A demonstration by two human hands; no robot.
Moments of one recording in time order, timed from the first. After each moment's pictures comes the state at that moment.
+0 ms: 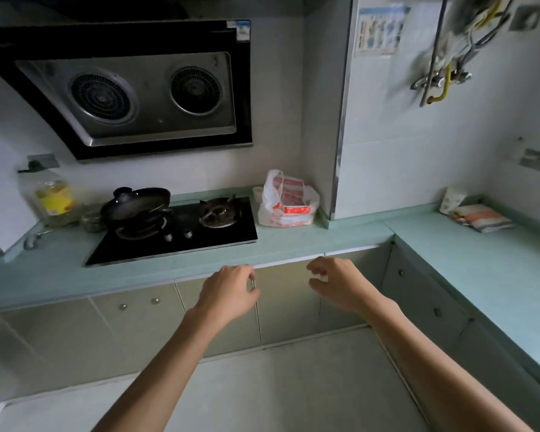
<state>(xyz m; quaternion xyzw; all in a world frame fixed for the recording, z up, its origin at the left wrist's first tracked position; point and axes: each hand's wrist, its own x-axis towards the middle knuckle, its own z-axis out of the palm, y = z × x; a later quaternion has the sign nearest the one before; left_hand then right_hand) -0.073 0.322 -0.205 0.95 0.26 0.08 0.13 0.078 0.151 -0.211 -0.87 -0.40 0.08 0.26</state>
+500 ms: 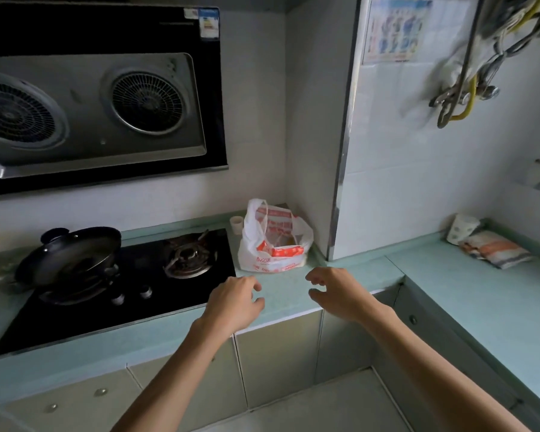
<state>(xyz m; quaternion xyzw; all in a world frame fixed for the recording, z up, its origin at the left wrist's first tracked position) 0.174 0.488 -0.214 0.96 0.22 0.06 0.16 0.304 0.306 -0.212 -0.90 -0.37 0.08 0.23</state>
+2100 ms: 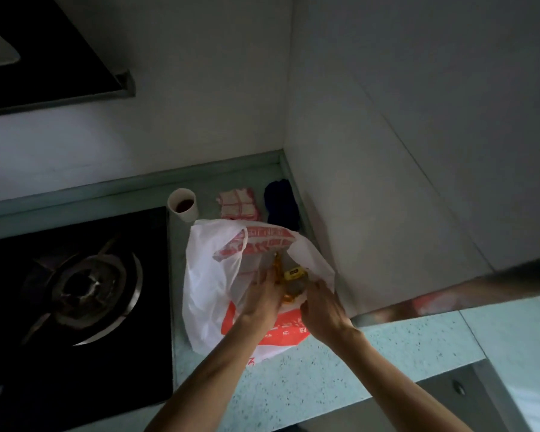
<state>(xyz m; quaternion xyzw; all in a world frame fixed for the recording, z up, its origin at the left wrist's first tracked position) 0.665 0.664 -0.540 0.98 0.16 -0.09 0.10 0.722 0.524 -0.472 -0.92 -0.27 0.23 0.18</state>
